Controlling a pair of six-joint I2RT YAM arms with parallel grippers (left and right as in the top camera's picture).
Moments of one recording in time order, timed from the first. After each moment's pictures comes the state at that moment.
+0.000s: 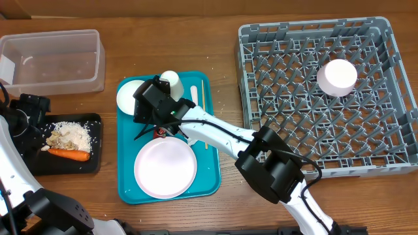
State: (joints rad) left arm 0.67 1.64 1.59 -1.30 0.09 -0.75; right arm 0.91 2.31 1.83 -0.39 0.00 0.93
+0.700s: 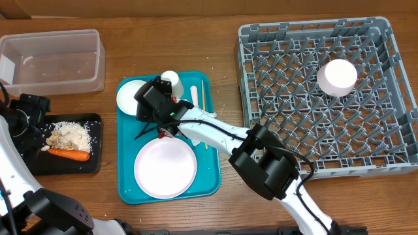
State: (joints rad) left arm 0.67 1.64 1.59 -1.30 0.09 -0.75; right arm 0.91 2.37 1.83 -0.33 0.07 0.93
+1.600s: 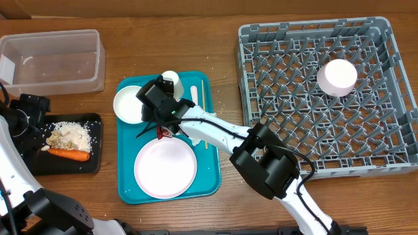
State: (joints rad) left arm 0.67 1.64 1.59 -1.30 0.09 -0.75; right arm 0.90 2.37 1.83 -0.36 0.06 0.93
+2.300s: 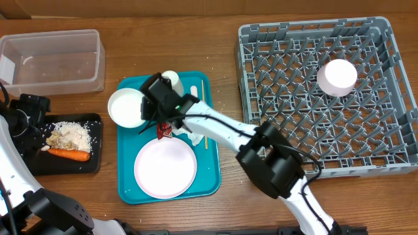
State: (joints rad) left arm 0.67 1.64 1.59 -1.30 0.09 -0.75; right arm 0.86 2.32 1.83 -0.36 -0.13 0.87
